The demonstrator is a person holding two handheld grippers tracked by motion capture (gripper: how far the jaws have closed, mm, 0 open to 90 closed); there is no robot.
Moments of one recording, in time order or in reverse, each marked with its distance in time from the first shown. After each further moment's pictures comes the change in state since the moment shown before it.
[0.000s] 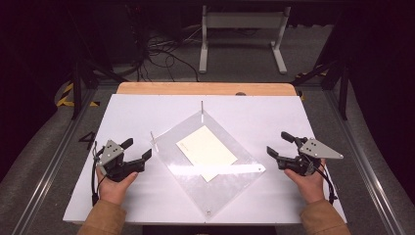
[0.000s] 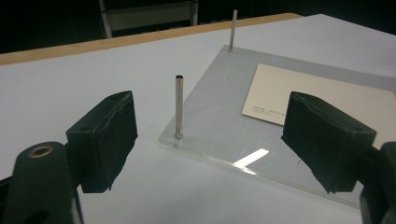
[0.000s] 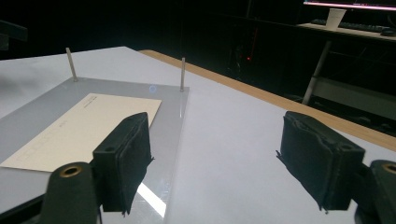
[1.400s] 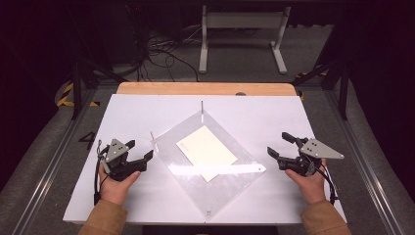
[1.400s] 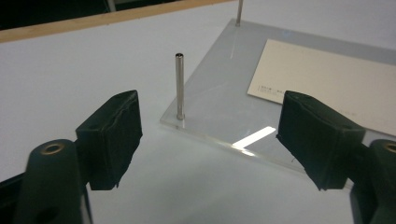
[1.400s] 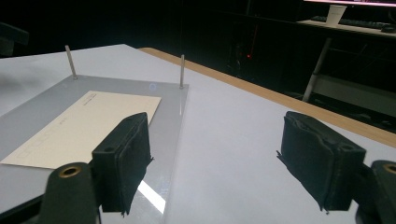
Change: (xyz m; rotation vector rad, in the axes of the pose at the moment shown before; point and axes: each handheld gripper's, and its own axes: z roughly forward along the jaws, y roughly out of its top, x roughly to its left) left arm -0.005 0.005 0.006 0.146 0.038 0.011; right arm -0.001 -0.001 -0.002 0.012 0.001 0.007
